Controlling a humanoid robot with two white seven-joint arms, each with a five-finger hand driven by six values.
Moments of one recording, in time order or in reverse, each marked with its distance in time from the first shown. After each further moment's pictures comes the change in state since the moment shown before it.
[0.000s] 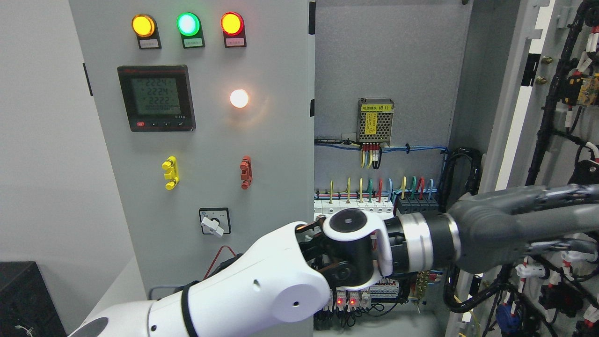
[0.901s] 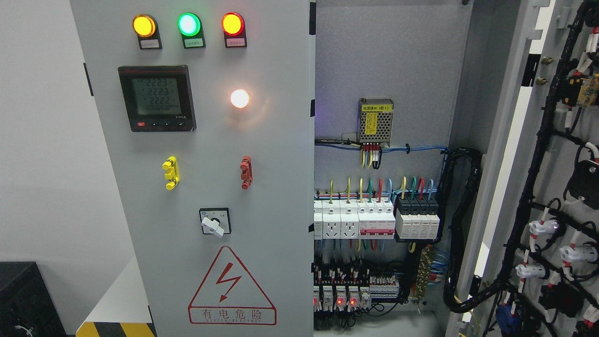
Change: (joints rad) left arm 1.049 0.462 0.029 0.024 -0.695 -0.237 -0.146; right arm 0.000 0.000 0.000 0.000 0.000 0.000 0.000
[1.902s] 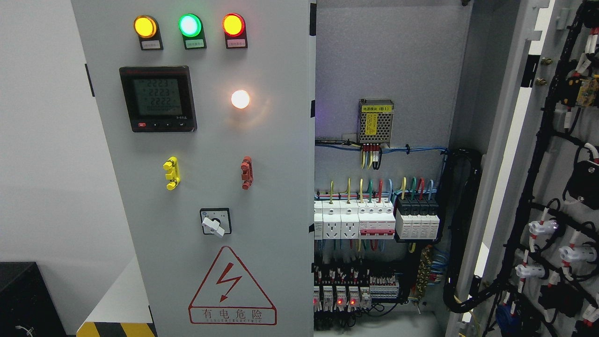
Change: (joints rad) left arm 0.387 -0.316 0.442 1.149 -0.173 -0.233 0.071; right arm -0.001 0.000 0.000 -0.003 0.000 0.000 0.000
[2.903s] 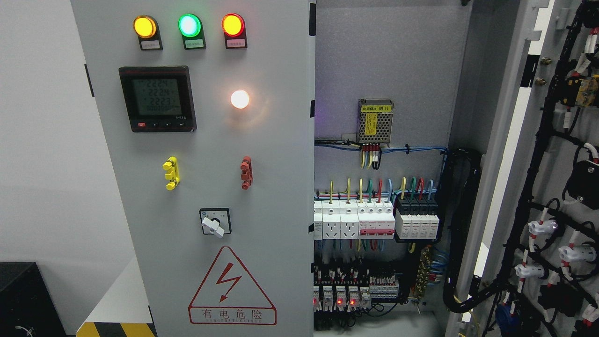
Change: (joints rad) left arm 0.041 -0.242 0.700 0.341 -0.567 0.061 0.131; right arm 0.231 -0.027 0.008 -0.616 -0.003 -0.002 0.002
